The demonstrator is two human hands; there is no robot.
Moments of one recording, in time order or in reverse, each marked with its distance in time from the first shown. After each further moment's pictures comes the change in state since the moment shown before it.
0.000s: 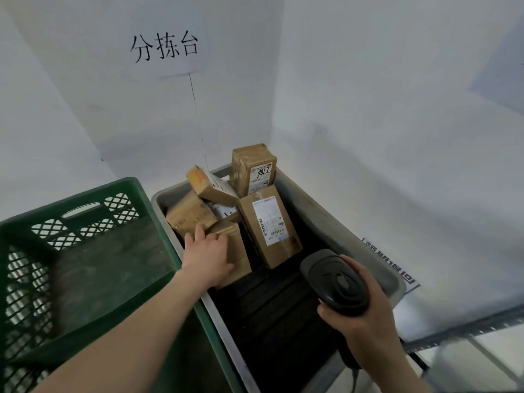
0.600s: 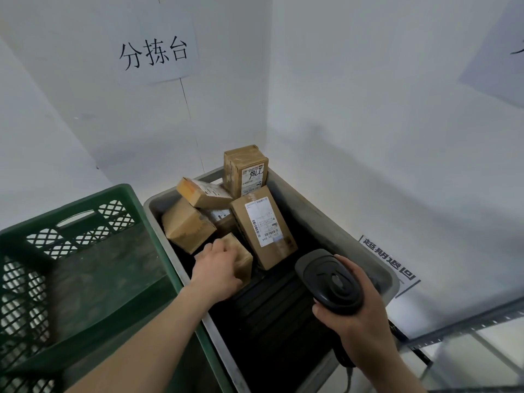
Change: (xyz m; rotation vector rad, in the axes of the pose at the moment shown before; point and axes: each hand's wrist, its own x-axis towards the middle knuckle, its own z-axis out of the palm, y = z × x) left_hand -0.010 0.032 0.012 -0.181 -0.014 0.036; right_hand 0.001 0.009 -0.012 0.058 -0.030 0.017
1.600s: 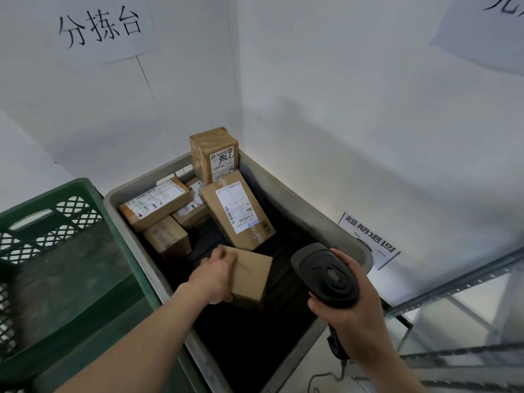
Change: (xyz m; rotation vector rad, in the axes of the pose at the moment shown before) left_hand 0.019 0.033 0.044 0.010 -0.368 0.076; right_hand -0.003 0.038 -0.038 -0.041 0.078 0.019
